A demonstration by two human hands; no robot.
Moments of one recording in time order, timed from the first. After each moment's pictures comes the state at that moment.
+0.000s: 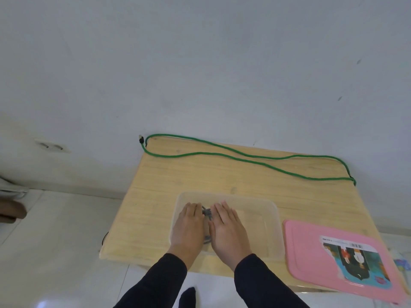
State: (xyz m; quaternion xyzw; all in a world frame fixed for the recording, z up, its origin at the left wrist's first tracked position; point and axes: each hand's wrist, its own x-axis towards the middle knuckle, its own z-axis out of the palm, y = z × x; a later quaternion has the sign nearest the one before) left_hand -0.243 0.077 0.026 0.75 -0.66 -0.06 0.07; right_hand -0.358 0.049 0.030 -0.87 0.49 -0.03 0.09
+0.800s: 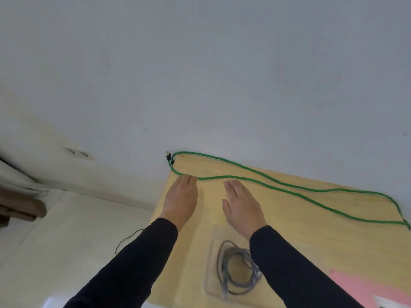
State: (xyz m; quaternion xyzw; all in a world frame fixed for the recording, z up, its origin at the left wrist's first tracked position) left_hand -0.092 -0.011 0.059 0.74 -0.64 0.08 0.19; right_hand -0.265 -0.066 0.063 -0.91 0.40 -0.12 0.08
